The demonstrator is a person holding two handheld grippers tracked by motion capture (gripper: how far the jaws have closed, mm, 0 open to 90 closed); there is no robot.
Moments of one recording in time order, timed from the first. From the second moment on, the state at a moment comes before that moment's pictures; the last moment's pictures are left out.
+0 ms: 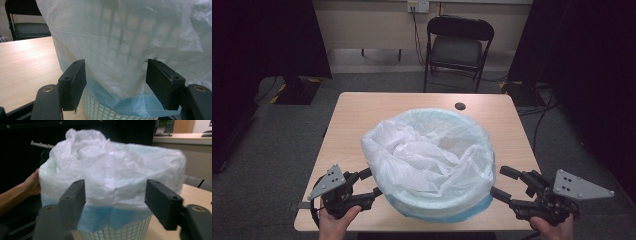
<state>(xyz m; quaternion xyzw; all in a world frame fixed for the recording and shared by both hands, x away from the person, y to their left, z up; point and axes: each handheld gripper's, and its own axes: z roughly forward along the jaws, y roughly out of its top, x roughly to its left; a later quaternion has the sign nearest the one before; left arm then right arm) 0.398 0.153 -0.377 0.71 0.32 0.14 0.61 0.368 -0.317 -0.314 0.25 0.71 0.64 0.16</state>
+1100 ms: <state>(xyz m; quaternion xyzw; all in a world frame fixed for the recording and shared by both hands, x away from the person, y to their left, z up) 0.391 0.173 -0.366 0.69 0.31 0.15 0.63 0.380 -0.329 -0.353 0.24 0.75 0.59 0.18</state>
